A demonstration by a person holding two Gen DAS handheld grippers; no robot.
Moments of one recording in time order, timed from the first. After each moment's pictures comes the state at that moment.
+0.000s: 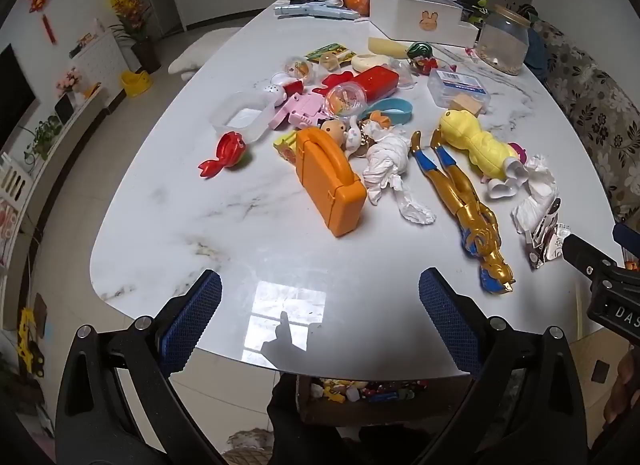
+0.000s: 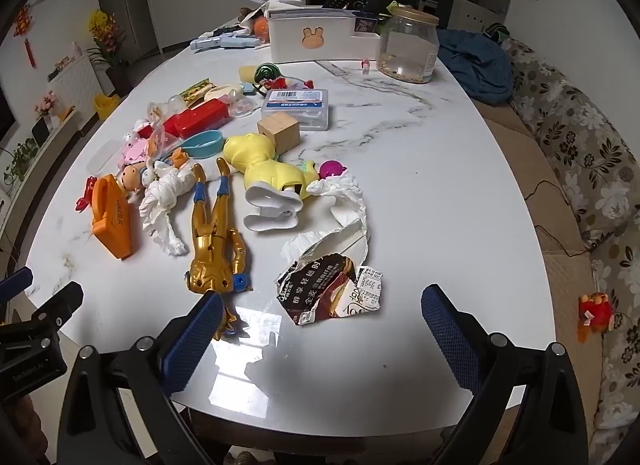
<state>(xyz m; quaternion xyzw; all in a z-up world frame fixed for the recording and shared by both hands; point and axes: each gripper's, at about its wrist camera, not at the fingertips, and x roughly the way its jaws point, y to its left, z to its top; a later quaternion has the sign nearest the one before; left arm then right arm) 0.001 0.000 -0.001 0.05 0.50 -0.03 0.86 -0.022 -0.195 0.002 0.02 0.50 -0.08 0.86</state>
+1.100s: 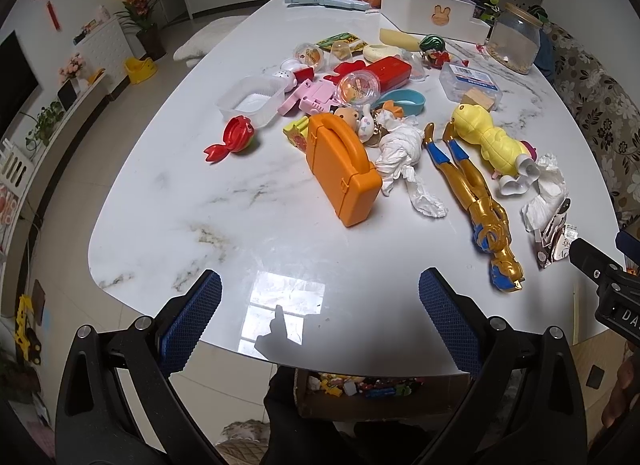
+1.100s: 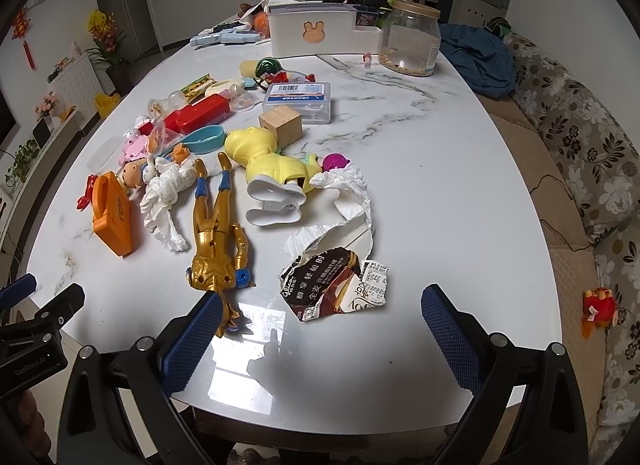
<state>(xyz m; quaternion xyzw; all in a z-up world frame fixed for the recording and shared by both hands) 0.001 0.012 -0.008 0.04 0.51 -0.03 0.86 -0.021 -0.194 -0.004 0.04 0.50 -0.07 0.86</state>
